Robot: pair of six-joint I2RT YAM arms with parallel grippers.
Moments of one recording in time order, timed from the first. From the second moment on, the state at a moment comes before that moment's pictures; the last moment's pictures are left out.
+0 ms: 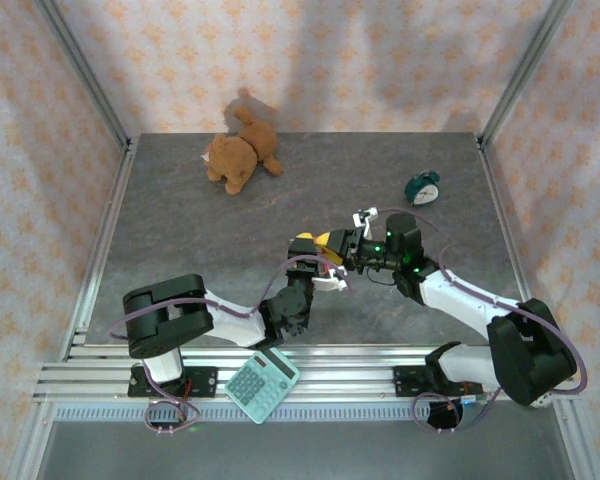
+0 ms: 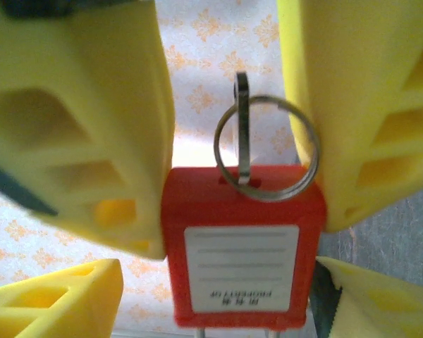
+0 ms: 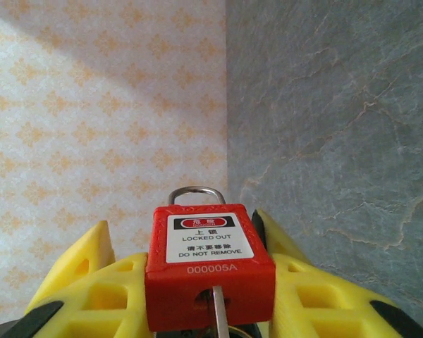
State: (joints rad) left arm -1.17 1.73 0.62 1.21 -1.08 1.55; right arm 0.46 1.25 0.55 0.39 -0.78 1.25
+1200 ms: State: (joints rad) left arm -0.81 1.14 0.87 -0.15 -0.34 0.71; right arm 0.36 1.13 0.64 0.12 -0.78 1.04
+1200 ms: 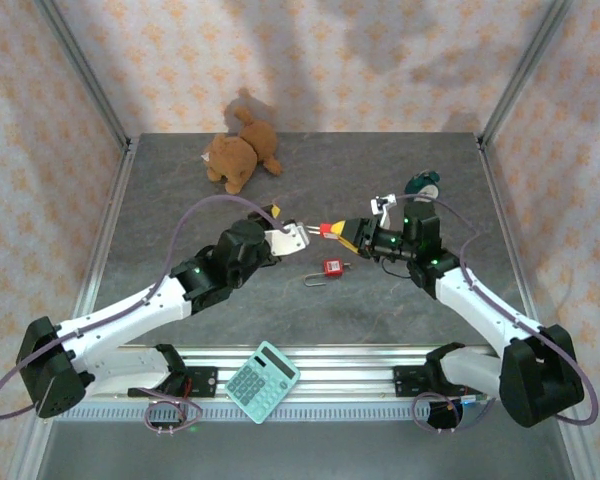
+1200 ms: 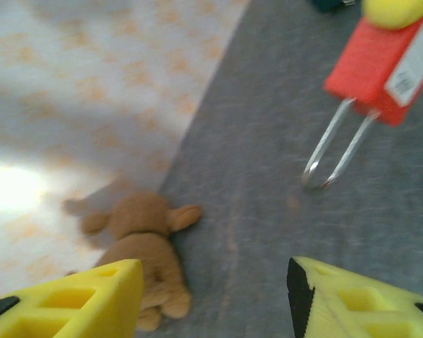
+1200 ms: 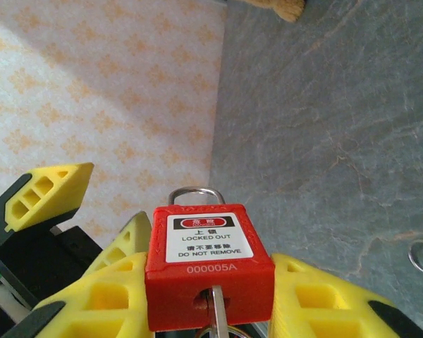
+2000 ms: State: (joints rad) left arm -0.78 1.33 1.00 -0.32 -0.02 0.74; right arm 0.36 1.08 0.62 0.03 -0.82 0.98
